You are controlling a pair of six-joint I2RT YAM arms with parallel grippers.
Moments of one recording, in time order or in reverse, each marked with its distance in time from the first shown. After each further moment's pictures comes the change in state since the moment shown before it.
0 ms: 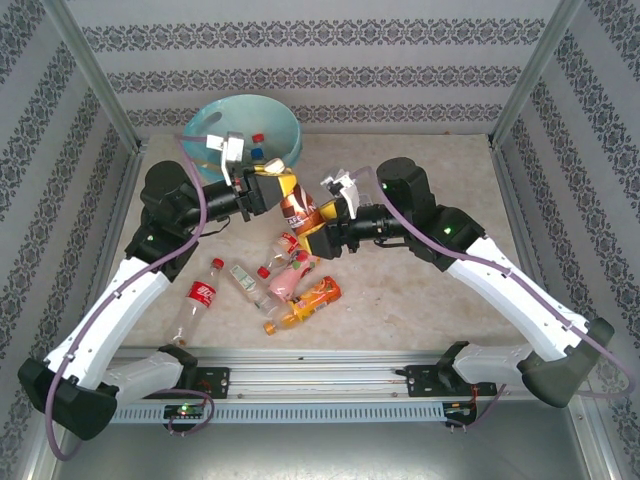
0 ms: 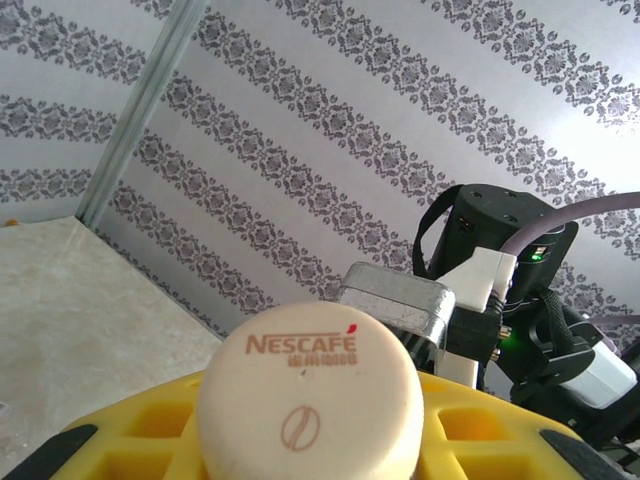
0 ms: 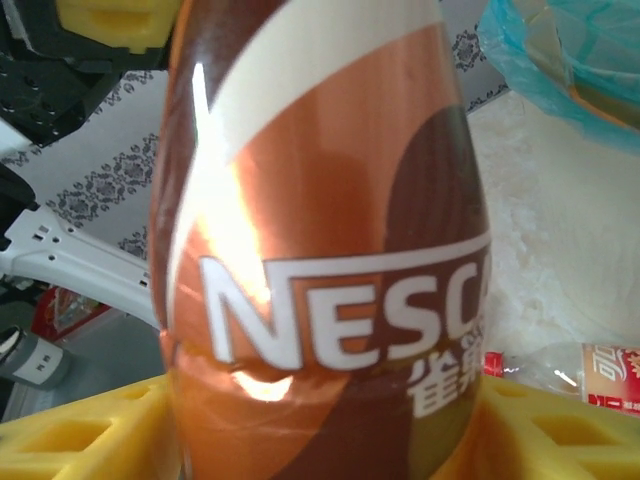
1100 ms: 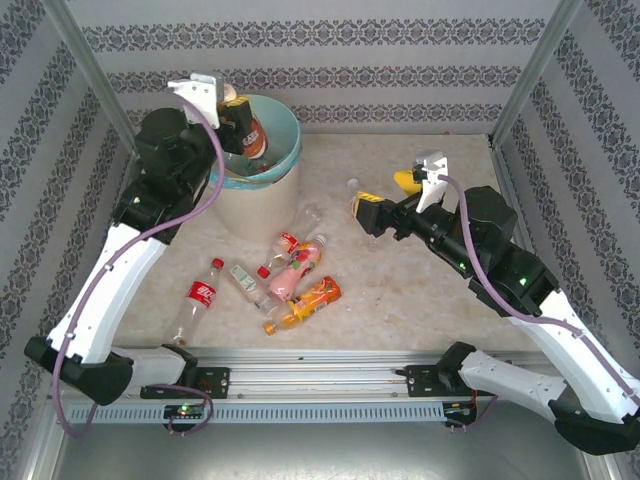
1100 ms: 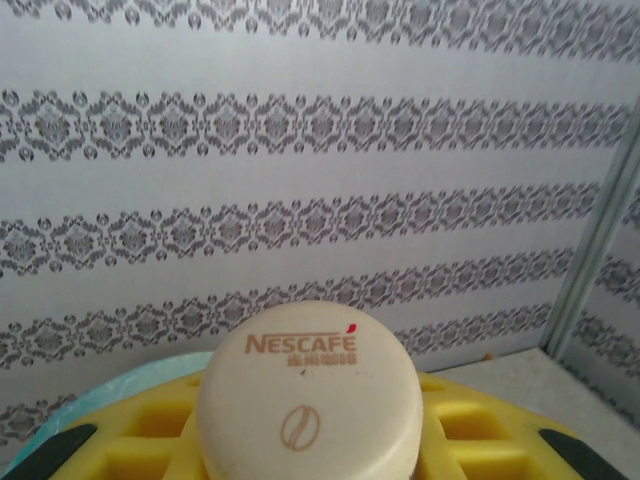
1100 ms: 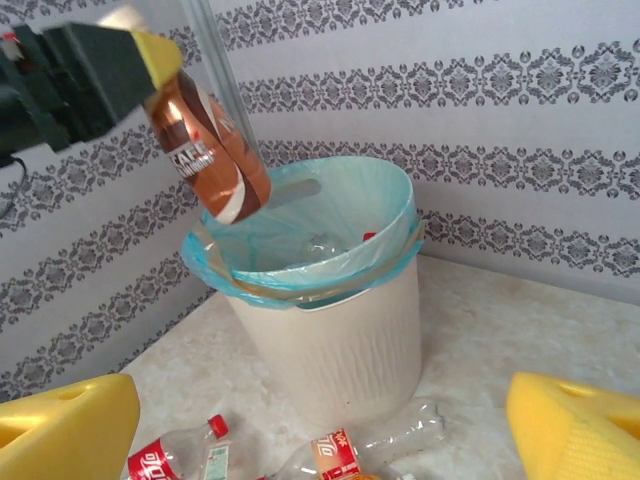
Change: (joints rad) left arm 0.009 0.216 0.459 -0.391 -0.875 0.614; right arm 0.000 -0.338 -0.084 0.058 0.713 0.058
